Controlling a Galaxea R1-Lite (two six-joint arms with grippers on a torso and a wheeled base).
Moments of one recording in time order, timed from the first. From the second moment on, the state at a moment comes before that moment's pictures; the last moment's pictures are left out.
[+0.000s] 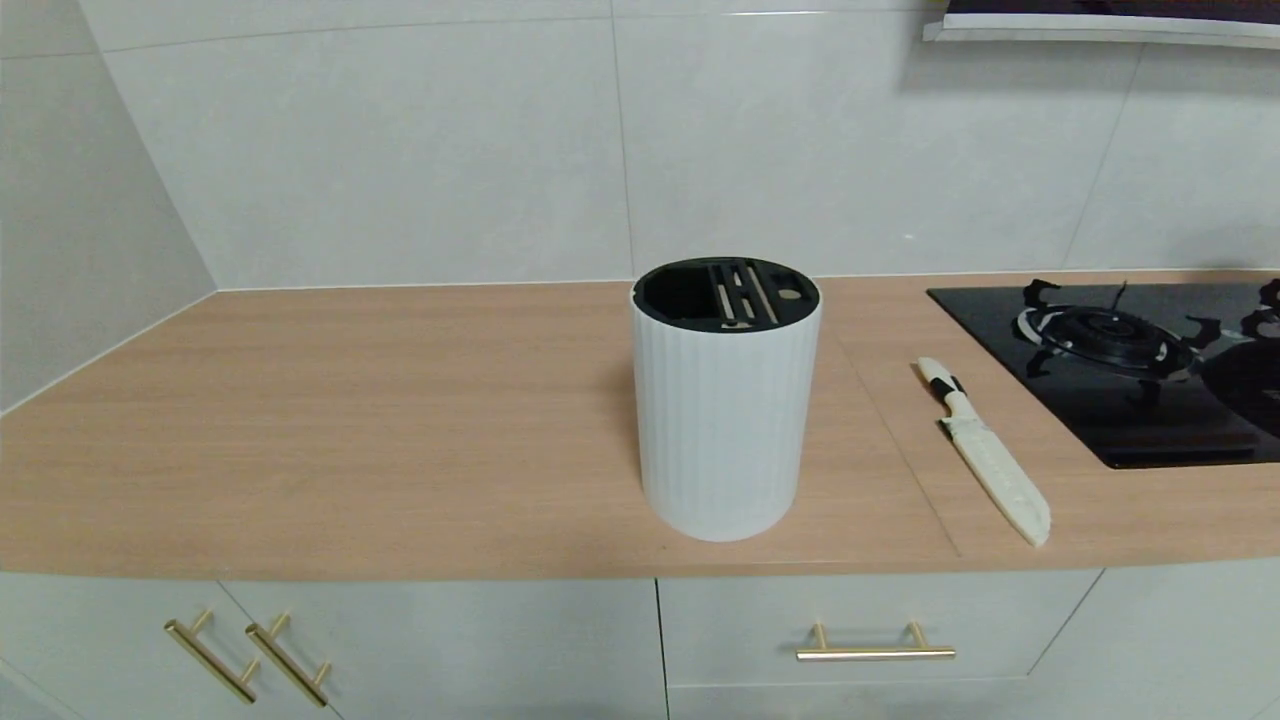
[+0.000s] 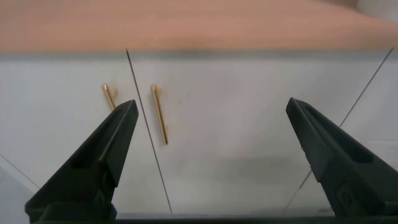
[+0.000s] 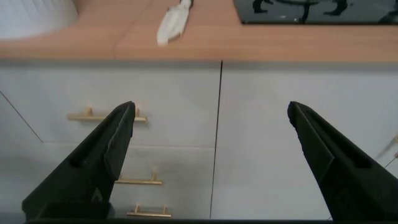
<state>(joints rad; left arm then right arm) 0.00 0.00 0.00 0.00 0.02 0.00 0.00 0.00 0.00 0.00 0.04 -0.01</state>
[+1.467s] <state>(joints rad) 0.00 0.00 0.00 0.00 0.02 0.00 0.00 0.00 0.00 0.00 0.04 -0.01</state>
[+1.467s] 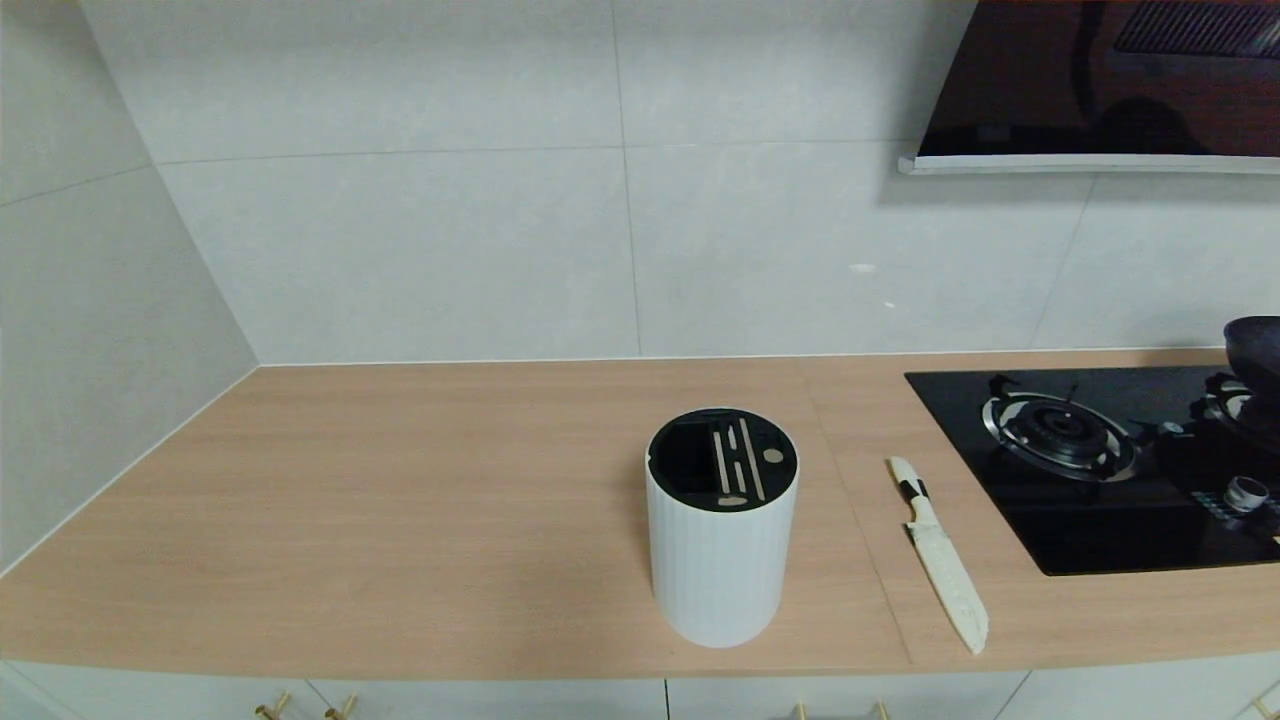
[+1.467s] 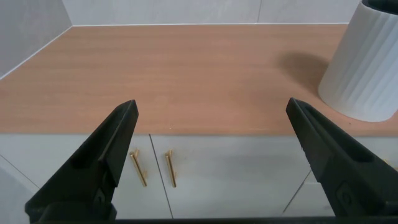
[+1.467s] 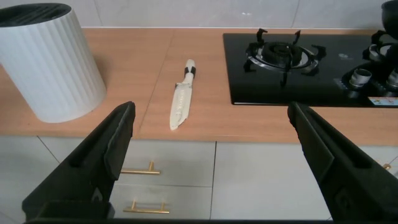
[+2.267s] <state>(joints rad) 0.00 0.00 0.00 0.00 0.02 0.00 0.00 0.02 -0.12 0.05 0.10 0.02</state>
